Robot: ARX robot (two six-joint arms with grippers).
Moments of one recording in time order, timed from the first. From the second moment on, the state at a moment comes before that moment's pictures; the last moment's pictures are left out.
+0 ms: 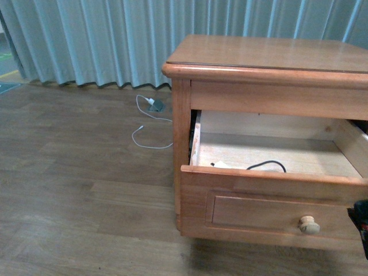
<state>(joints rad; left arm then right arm) 0.00 0.00 0.01 -0.01 0.00 -0.01 0.06 1.65 0.47 0.60 0.07 -0.13</state>
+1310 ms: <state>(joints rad) 0.00 0.00 0.01 -0.01 0.00 -0.01 0.13 2.21 1.08 0.83 0.52 0.11</state>
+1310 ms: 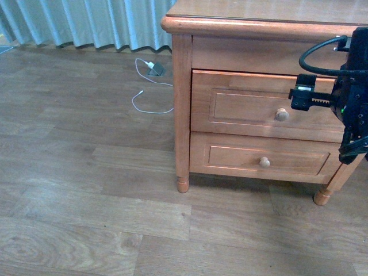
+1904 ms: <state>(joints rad) 0.00 0.00 0.01 -0.01 0.00 -0.01 0.14 2.26 1.13 0.85 0.58 0.11</state>
